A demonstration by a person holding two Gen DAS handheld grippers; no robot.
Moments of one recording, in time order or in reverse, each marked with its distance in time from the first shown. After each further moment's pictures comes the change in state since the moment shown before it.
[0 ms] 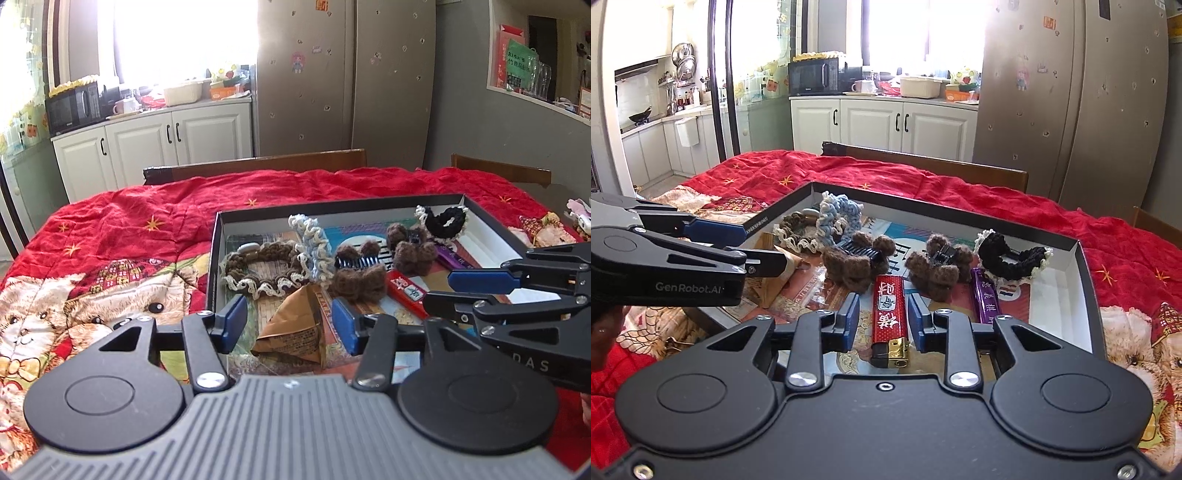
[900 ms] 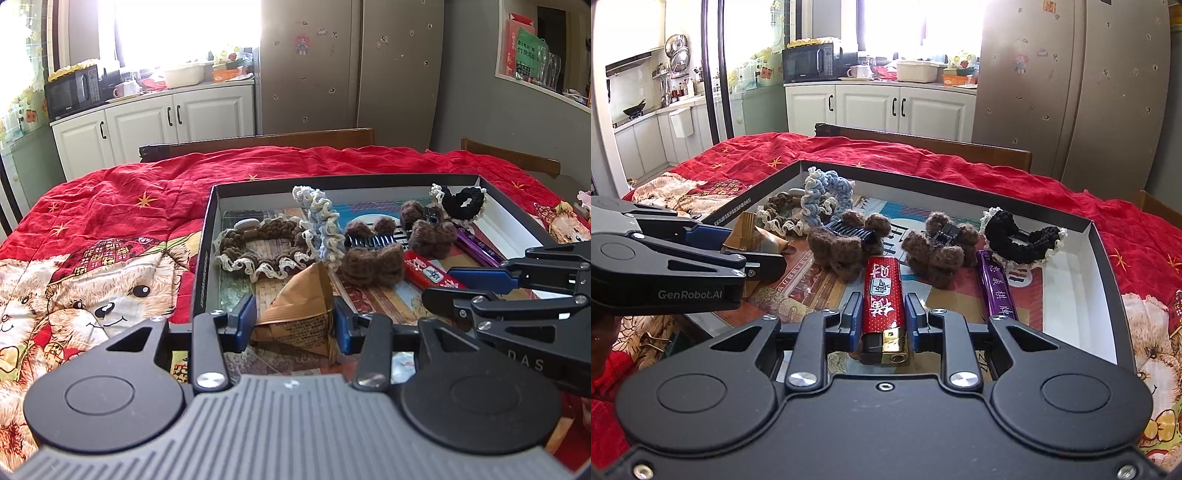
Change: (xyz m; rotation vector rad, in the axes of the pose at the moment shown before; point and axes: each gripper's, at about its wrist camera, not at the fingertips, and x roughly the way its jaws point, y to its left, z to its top) left arm 0.032 0.002 -0.010 -0.016 0.054 0.008; right arm 0.032 -0.004 -0.007 0.014 0.051 -0.007
